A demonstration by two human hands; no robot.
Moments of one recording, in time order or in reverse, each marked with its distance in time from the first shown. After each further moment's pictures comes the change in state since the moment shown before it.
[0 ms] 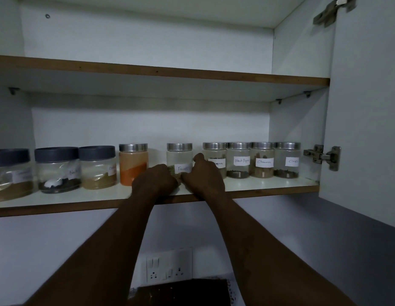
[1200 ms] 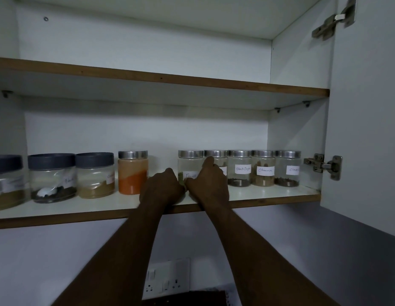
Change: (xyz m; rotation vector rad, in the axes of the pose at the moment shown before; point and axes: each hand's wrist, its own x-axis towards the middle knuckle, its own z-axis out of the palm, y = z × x) left_hand 0.015 0.008 0.020 0.030 0.118 0.063; right_hand 0.001 0.001 0.002 -0.001 0.185 0.058
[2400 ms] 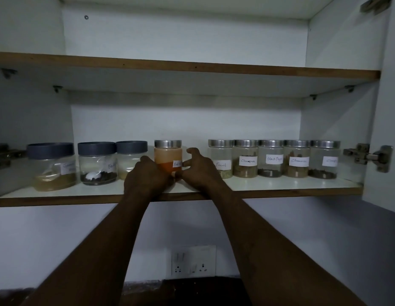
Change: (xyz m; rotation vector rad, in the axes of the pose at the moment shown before) left_hand -0.035 -0.087 -0.062 -0.199 0.082 -0.289; right_hand -0.003 -0.059 0.057 0.215 -0.413 -0.139
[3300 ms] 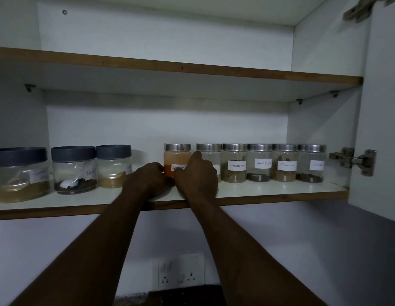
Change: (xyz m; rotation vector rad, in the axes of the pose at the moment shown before) left_hand 0.040 0.018 0.030 0.191 -0.221 0.196; right_hand -0.017 -0.008 -0.003 -0.235 0.464 0.129
